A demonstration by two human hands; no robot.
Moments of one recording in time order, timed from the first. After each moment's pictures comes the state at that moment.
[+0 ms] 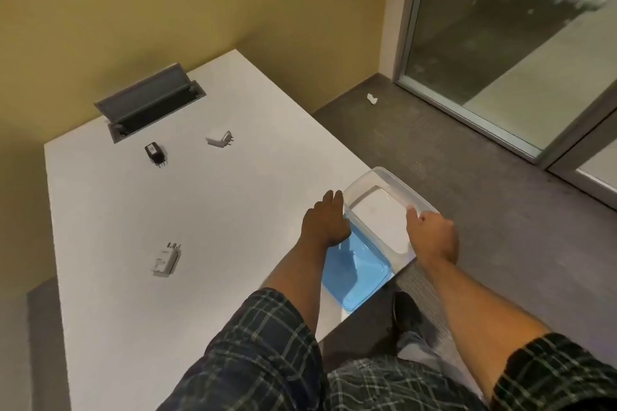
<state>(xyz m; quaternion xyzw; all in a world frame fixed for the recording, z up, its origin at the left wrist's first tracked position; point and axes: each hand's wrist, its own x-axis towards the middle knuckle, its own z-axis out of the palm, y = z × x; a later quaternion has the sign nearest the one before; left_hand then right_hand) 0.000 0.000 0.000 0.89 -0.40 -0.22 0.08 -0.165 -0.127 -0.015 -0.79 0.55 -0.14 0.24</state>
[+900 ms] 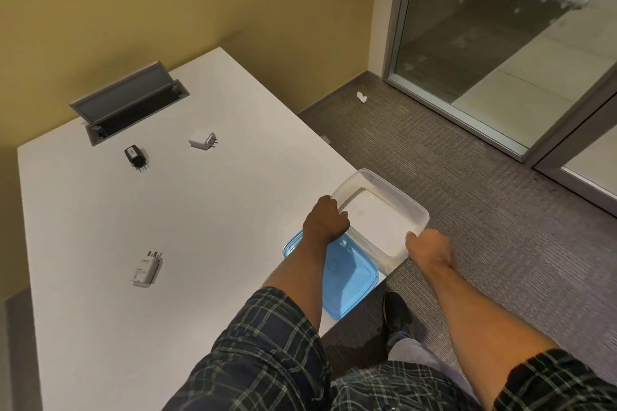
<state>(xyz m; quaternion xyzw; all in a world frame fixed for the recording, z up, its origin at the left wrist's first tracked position) 0.001 -0.044 -0.023 0.89 -0.31 -0.27 0.18 -0.183 -0.159 -0.041 -0.72 0.62 0.02 0.30</state>
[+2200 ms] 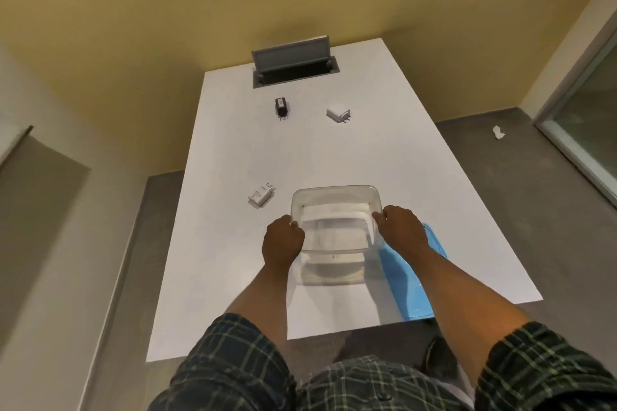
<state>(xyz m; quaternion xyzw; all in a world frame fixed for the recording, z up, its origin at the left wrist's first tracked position) 0.007 0.244 0.000 0.93 0.11 -0.07 0.33 -0.021 -0.002 -0.011 -0.94 0.19 0.08 0.27</state>
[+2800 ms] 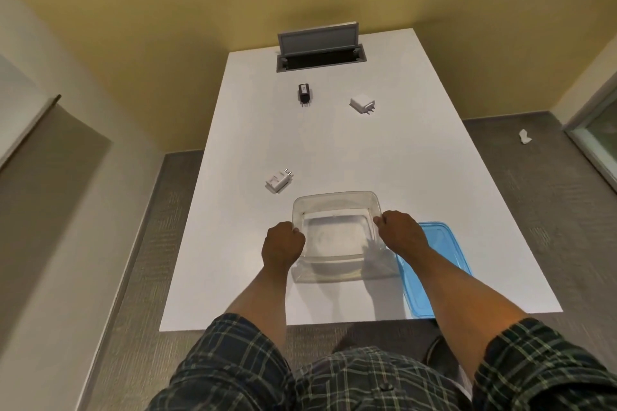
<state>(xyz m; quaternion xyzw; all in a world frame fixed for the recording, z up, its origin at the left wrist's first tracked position) -0.012 0.287 -0.019 0.94 0.14 -0.12 0.30 -0.017 0.029 -0.033 -0.96 0.11 0.13 0.24</state>
